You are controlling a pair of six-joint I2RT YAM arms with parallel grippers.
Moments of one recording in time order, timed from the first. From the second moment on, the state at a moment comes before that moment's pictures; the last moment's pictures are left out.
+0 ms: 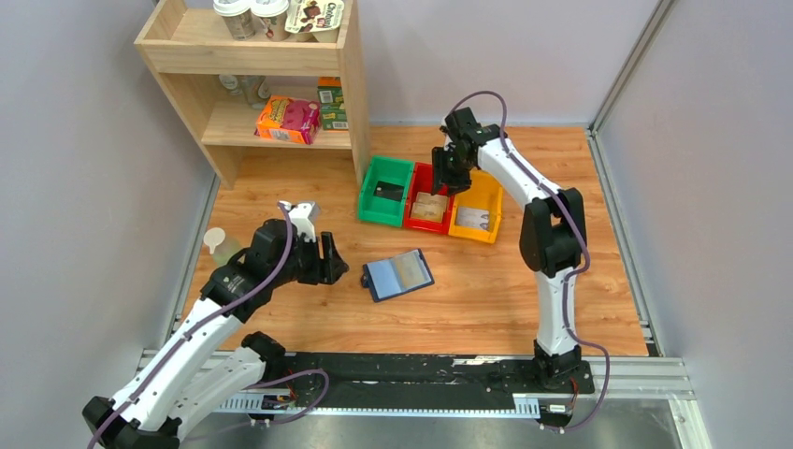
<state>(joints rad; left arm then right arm) -0.54 0.73 0.77 -0.70 0.07 -0.47 0.38 2.15 1.93 -0.89 -0.21 0.34</state>
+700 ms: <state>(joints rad) -0.65 1.07 0.71 -0.40 0.18 -0.71 0.61 1.46 1.00 -0.45 -0.20 0.44</state>
